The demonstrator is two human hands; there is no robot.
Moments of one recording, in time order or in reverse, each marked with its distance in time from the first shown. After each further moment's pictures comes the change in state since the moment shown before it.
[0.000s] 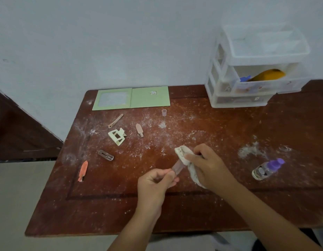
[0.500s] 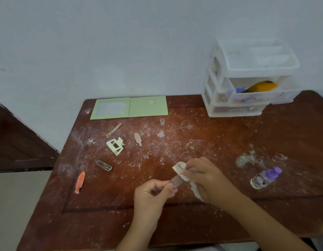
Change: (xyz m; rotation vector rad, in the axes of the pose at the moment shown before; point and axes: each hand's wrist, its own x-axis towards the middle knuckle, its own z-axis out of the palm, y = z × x) left_hand 0.003 0.000 -0.007 0.047 -0.023 0.097; right_hand 0.004 -0.008 -0.007 -0.019 0.021 -0.191
